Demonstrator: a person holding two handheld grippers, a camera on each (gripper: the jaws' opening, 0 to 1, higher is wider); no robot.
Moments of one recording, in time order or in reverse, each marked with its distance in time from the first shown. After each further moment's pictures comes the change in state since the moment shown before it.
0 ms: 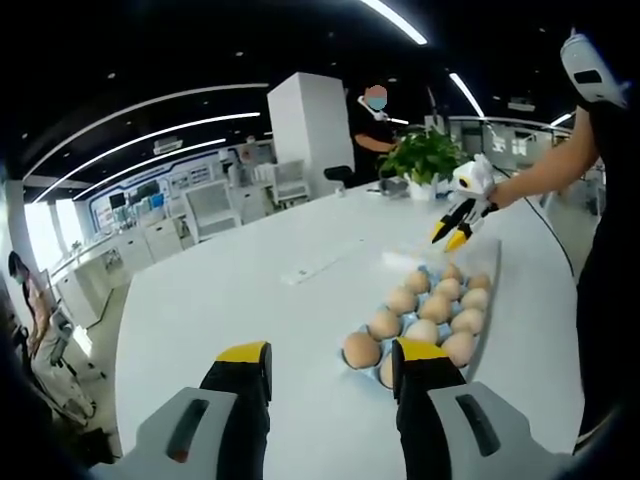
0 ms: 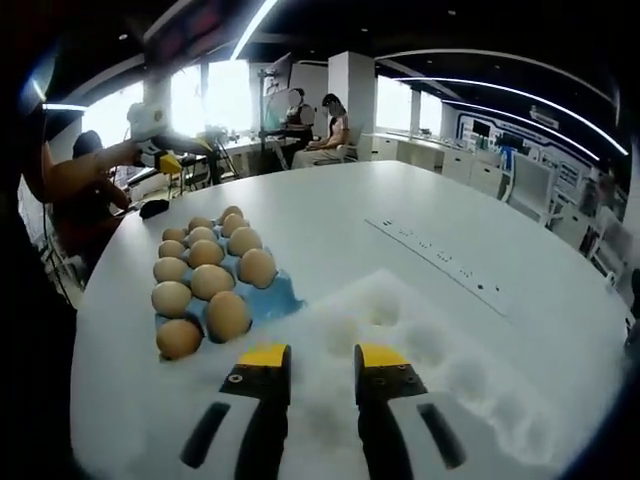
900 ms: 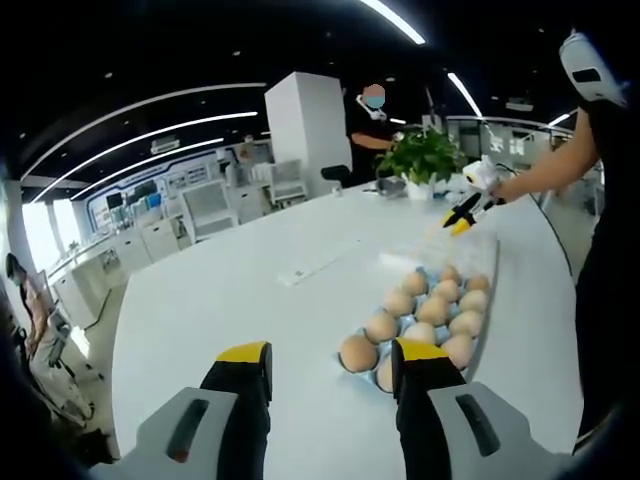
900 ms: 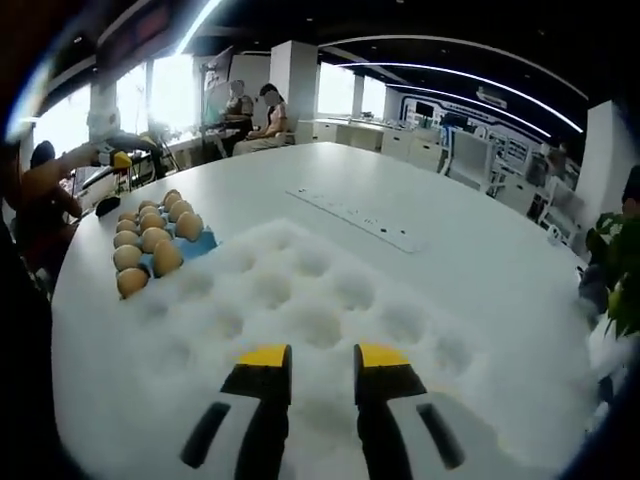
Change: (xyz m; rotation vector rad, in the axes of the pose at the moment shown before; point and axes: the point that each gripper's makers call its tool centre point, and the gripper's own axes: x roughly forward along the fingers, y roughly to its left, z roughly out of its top) left arm 0.004 -0.002 0.004 0.002 -0.003 -0.012; right arm -0.066 -0.061 -0.049 0.093 0.053 -0.231
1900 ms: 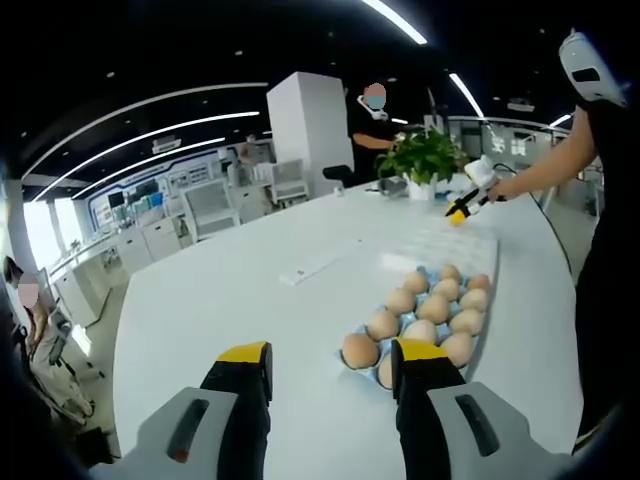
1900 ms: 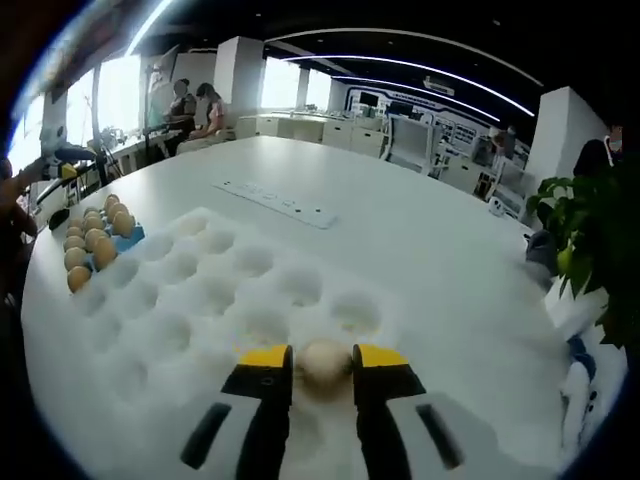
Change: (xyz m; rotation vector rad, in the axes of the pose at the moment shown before) left arm -0.004 0.004 -0.005 -0.007 0.004 0.010; right arm -0.022 -0.071 -0.036 0.113 0.076 -0.231
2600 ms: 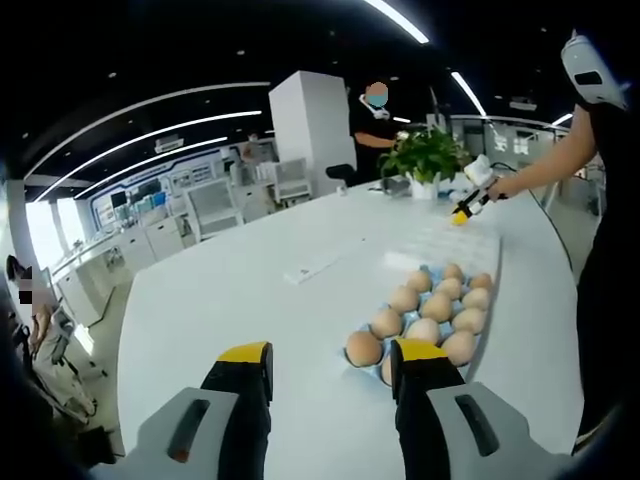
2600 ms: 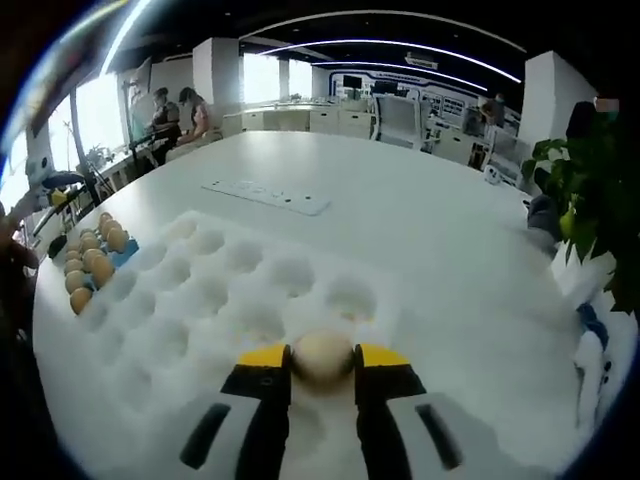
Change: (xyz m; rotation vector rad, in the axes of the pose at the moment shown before) left arm -0.003 0.003 0.001 -0.001 0.001 0.015; right arm -0.002 0.002 0.005 0.080 0.014 0.026
